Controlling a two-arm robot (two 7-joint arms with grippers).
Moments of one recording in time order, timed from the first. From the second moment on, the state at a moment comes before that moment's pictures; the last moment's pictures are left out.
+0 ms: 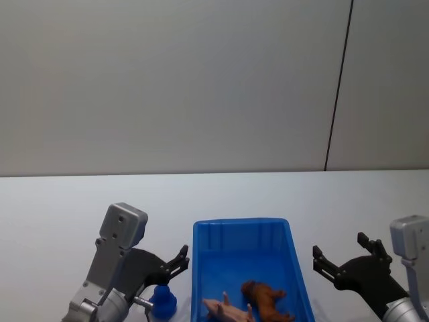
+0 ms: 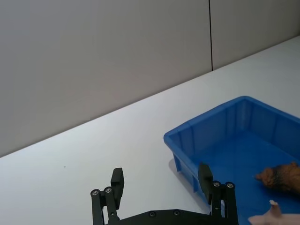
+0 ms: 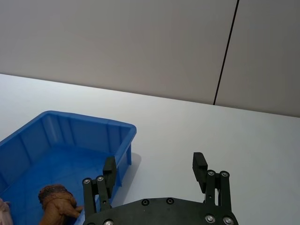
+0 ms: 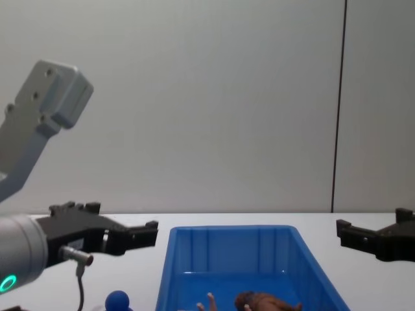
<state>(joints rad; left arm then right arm) -0.17 0.45 0.41 -1.66 -0.31 0.22 0.02 0.02 0.23 -0.23 -1.64 0.17 0.12 0.08</state>
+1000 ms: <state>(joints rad) -0.17 0.44 0.40 -1.57 -0.31 0.34 -0.07 0.02 0.23 -0.23 -1.64 0.17 0.12 0.07</state>
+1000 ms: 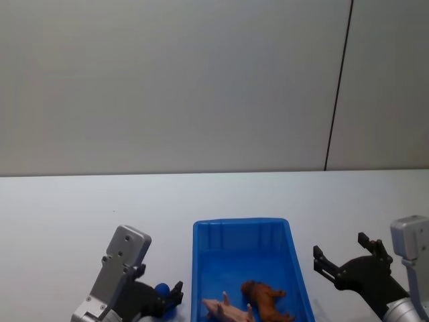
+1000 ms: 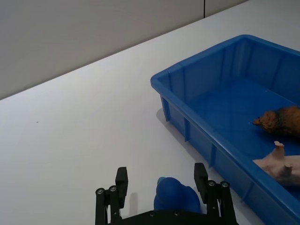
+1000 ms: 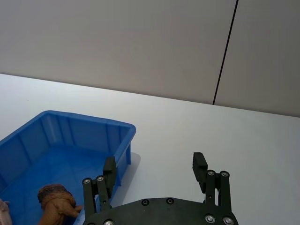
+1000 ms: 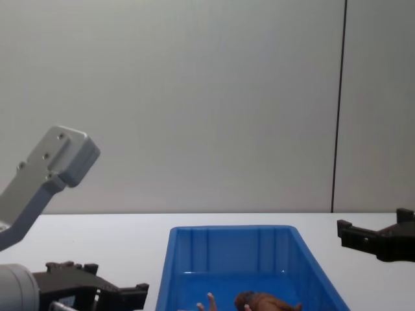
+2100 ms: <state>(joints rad) -0.16 0.44 0.39 -1.56 -0.34 0.30 -0.13 0.02 0.23 -0.23 -1.64 0.17 0.12 0.07</state>
